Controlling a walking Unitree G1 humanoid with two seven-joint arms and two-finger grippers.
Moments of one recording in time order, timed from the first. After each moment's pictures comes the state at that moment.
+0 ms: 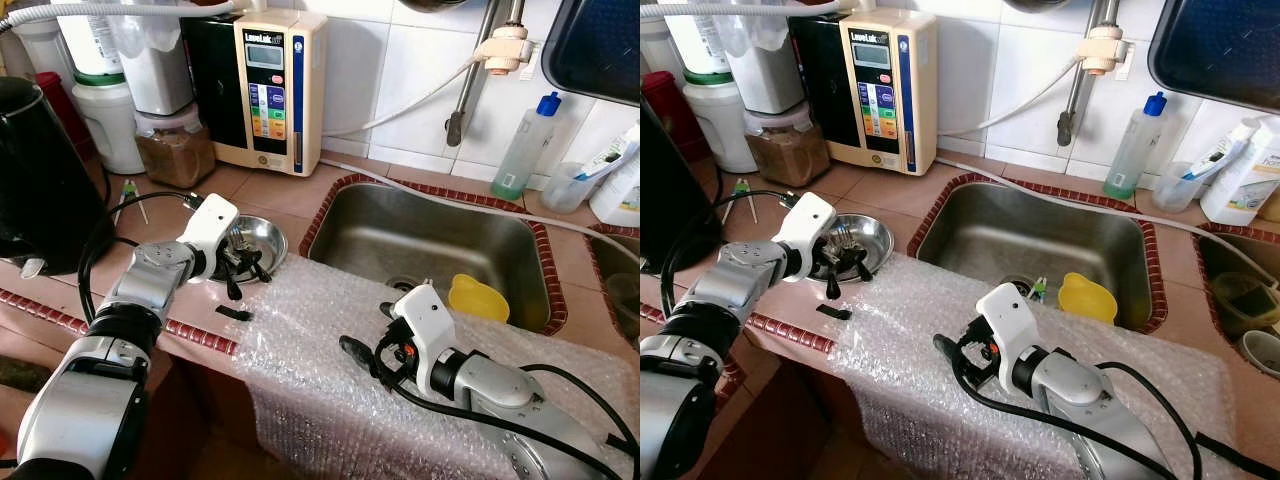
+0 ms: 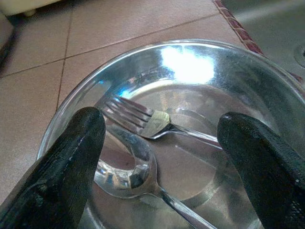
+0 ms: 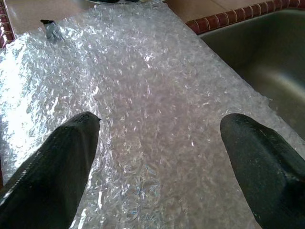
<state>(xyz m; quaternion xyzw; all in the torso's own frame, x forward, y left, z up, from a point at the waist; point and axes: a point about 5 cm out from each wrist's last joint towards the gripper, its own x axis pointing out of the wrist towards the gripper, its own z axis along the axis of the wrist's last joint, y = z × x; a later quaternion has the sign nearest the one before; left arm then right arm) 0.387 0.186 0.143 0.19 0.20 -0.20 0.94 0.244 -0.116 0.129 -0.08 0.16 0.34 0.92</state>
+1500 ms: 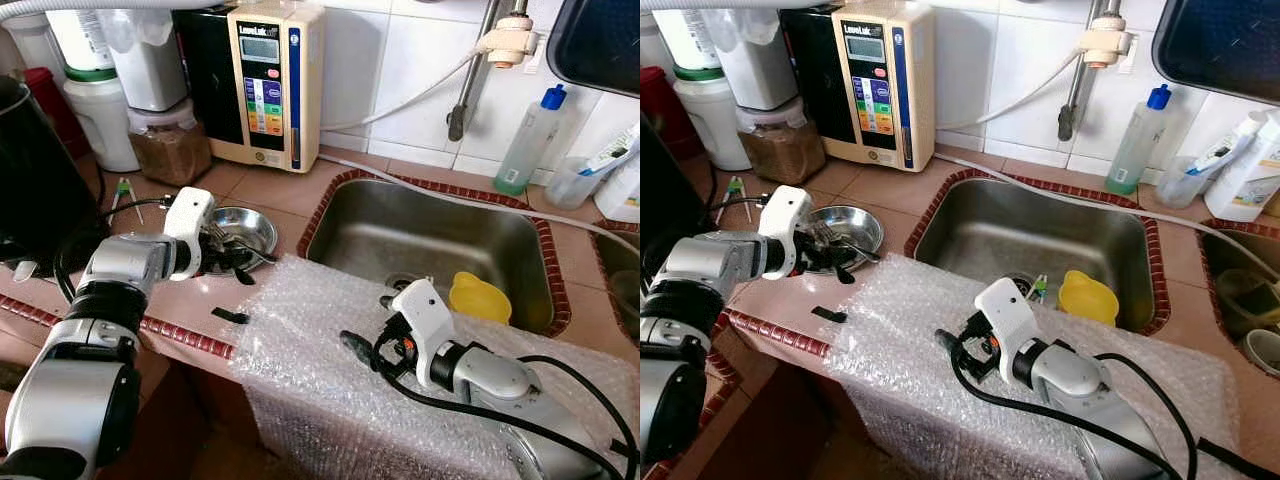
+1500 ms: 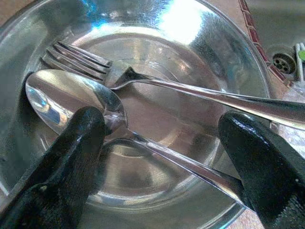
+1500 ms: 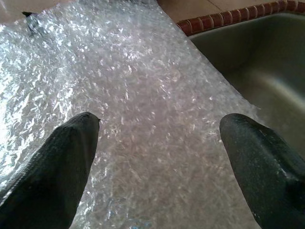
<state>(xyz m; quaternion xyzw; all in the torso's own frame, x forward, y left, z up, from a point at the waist) 0.378 0.201 0.157 0.03 0.31 -0.20 0.93 0.251 -0.117 0.130 -0.11 0.15 0.35 0.92</state>
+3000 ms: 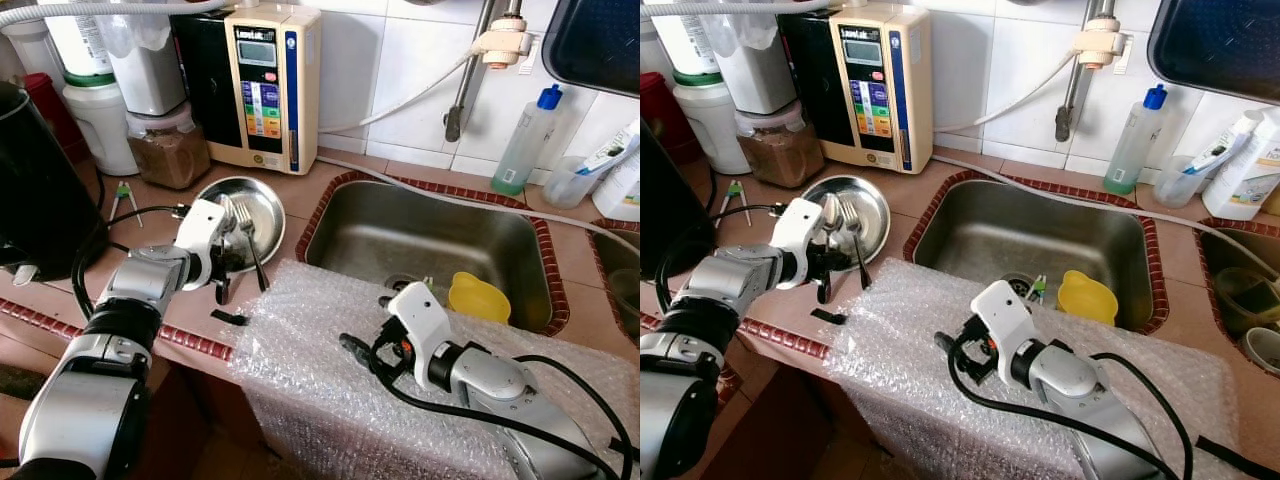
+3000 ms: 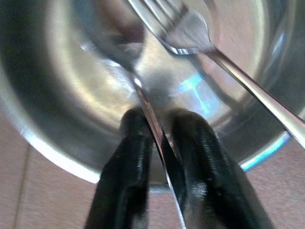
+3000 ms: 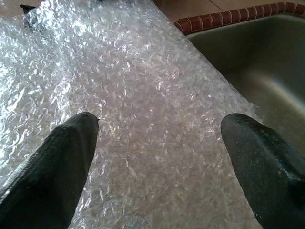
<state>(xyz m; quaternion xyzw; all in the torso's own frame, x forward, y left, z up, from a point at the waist) 0.383 0.198 0.146 0.14 0.28 -0.17 0.93 0.252 -0.116 0.128 -0.12 0.15 0.35 0.92</state>
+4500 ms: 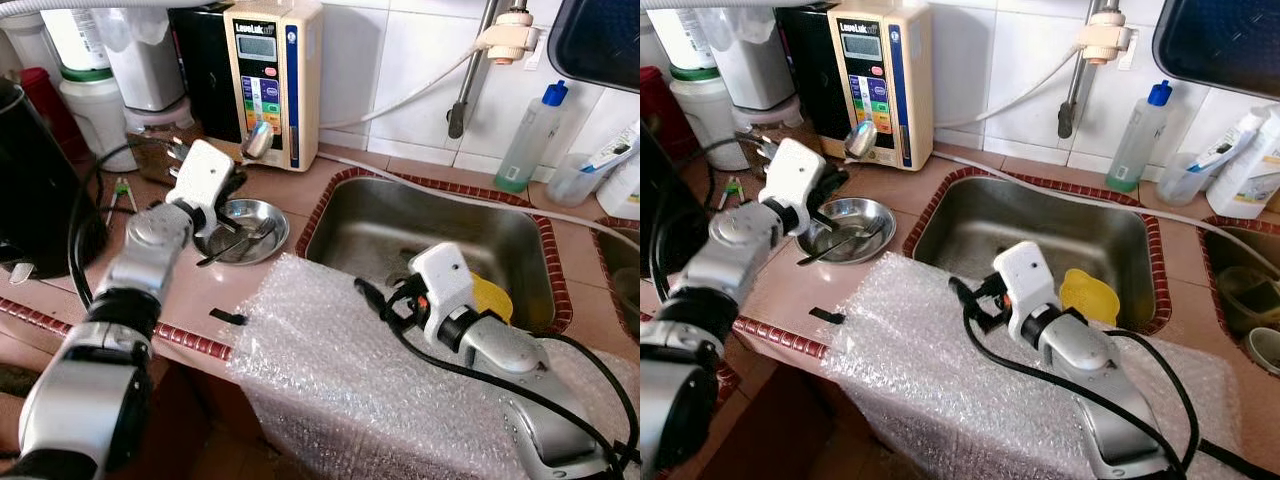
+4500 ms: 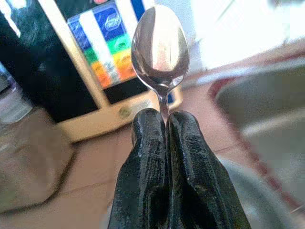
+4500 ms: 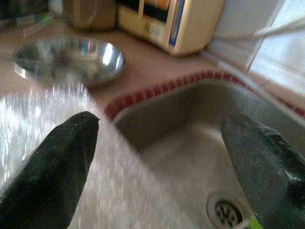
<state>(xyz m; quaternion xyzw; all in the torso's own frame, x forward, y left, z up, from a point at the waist) 0.391 0.167 0.191 0.17 -0.06 -0.19 0.96 0.279 -0.129 0.168 -0.08 0.00 0.26 0.96</state>
